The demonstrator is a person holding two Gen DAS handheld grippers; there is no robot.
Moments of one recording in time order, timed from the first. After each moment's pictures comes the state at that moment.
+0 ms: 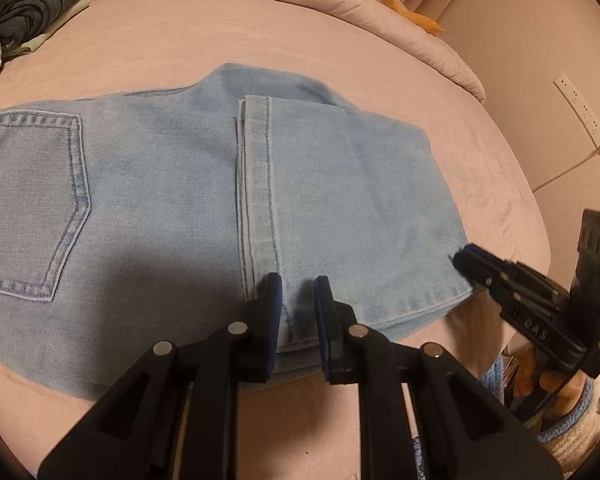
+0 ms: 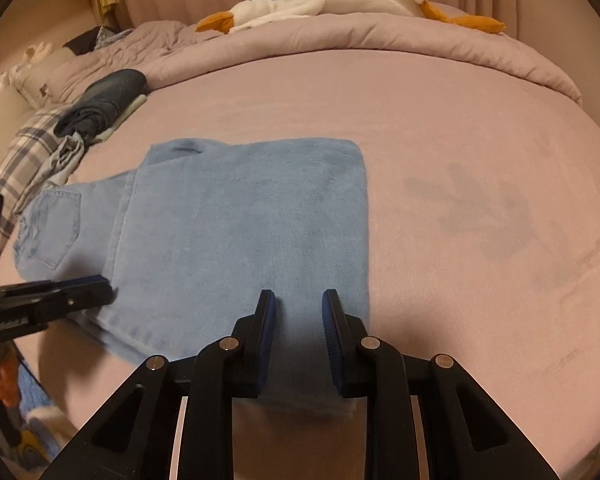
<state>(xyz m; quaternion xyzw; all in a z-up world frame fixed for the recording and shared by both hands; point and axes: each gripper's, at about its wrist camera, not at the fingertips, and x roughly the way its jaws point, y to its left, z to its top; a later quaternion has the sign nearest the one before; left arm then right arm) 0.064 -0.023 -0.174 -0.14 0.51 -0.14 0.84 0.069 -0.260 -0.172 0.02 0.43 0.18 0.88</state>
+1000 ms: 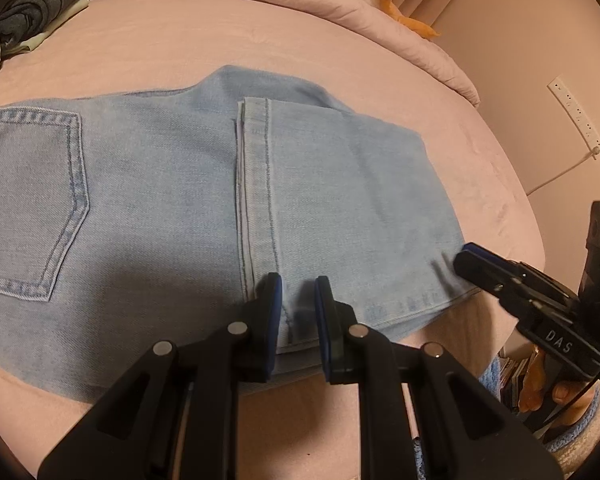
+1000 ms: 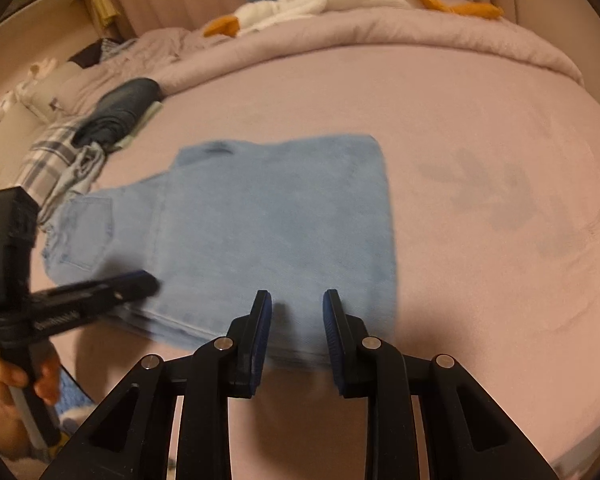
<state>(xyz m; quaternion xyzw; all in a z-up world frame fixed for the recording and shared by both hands) 0.055 -0.016 -0.174 -0.15 0.50 -0.14 0.84 0.060 -0.242 -0.156 0.05 0.43 0.21 0.88</state>
